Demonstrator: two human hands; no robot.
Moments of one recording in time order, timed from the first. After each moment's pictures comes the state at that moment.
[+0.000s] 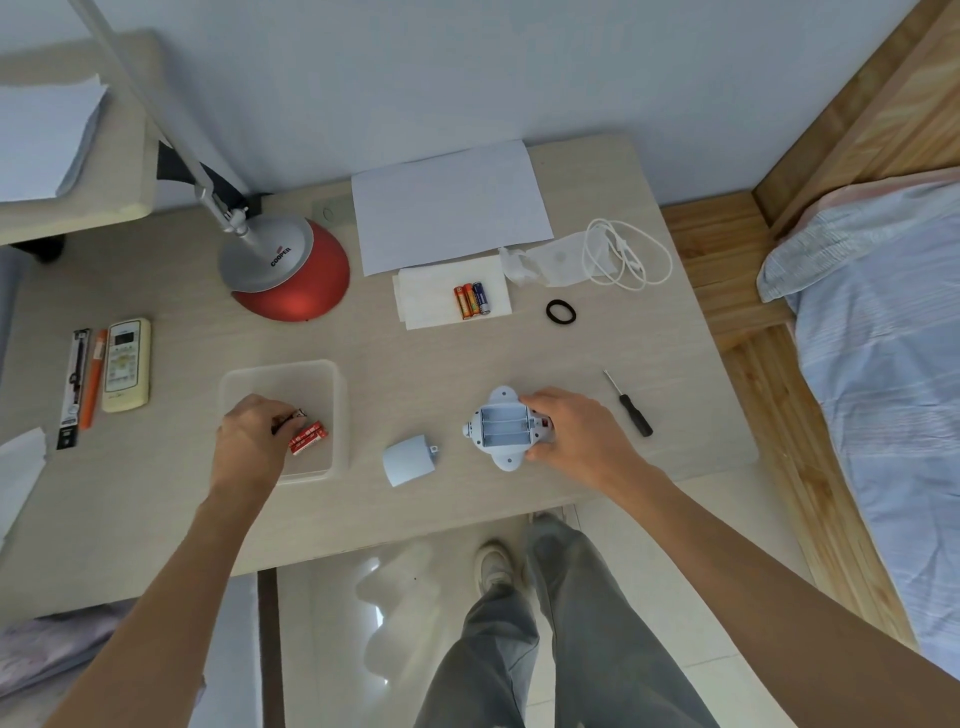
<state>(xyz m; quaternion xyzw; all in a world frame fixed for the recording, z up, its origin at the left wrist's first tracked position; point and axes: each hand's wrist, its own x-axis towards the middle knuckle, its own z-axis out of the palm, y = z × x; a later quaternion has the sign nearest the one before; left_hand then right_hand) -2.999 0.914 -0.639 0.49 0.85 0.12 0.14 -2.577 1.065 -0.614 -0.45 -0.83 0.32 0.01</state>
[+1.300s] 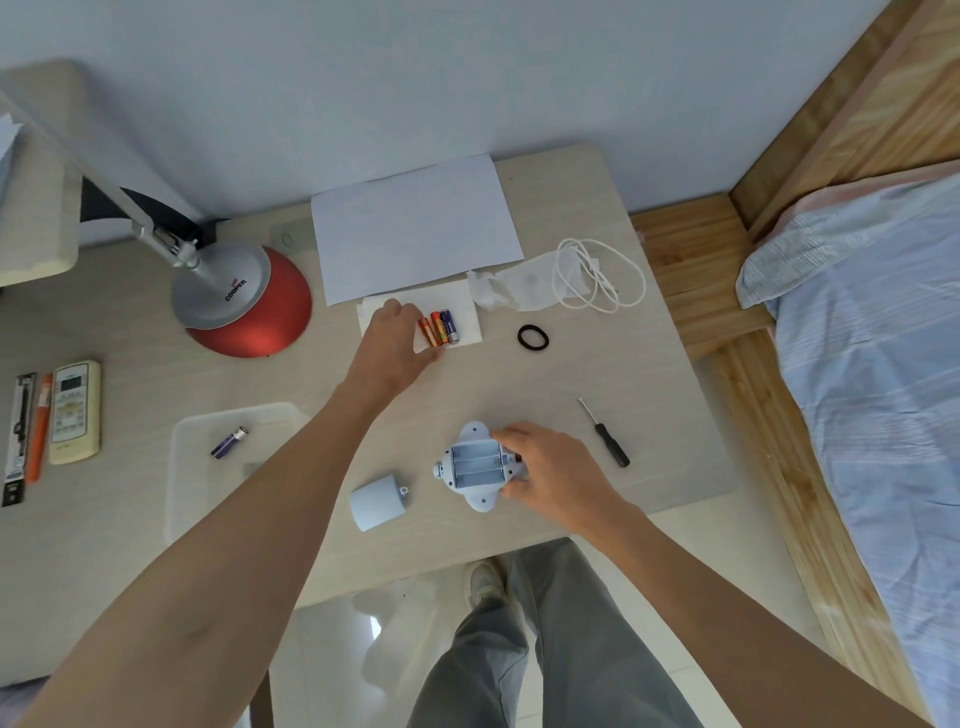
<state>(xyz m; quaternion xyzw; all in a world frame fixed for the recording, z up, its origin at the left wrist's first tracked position) -2.862 1.138 -0.637 0.60 0.76 0.12 0.21 -2.575 1.067 -0.622 -0.42 -0.85 0.31 0.00</state>
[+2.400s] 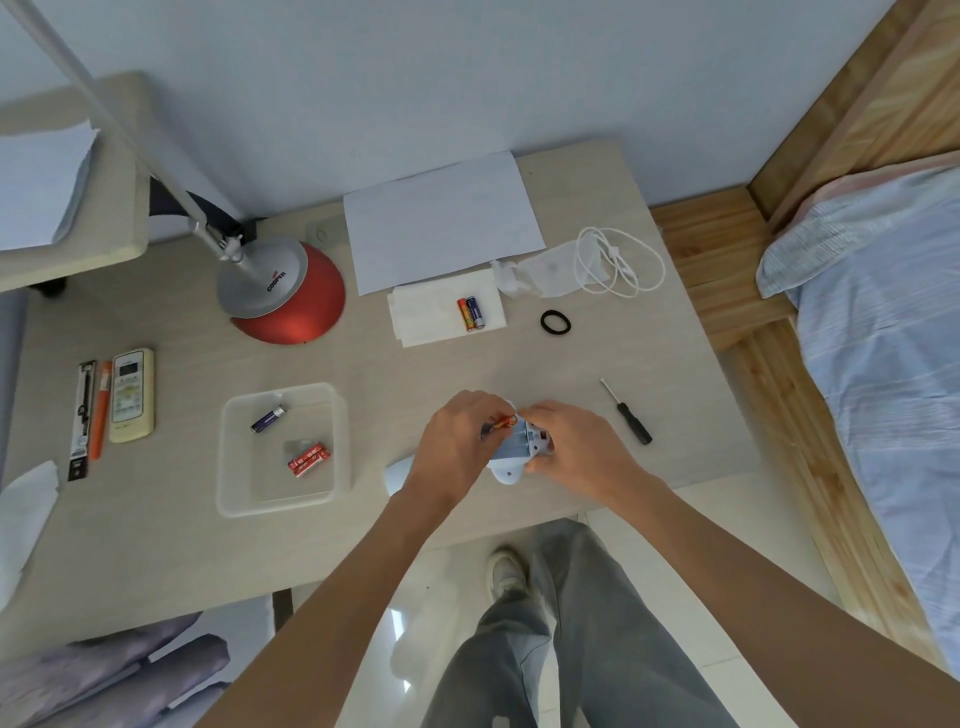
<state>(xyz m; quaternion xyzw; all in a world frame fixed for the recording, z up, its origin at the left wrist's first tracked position) -2.773 1.003 -0.601 0.65 0.67 0.28 0.24 -2.578 1.065 -0.616 -0.44 -0.84 0.32 0.00</state>
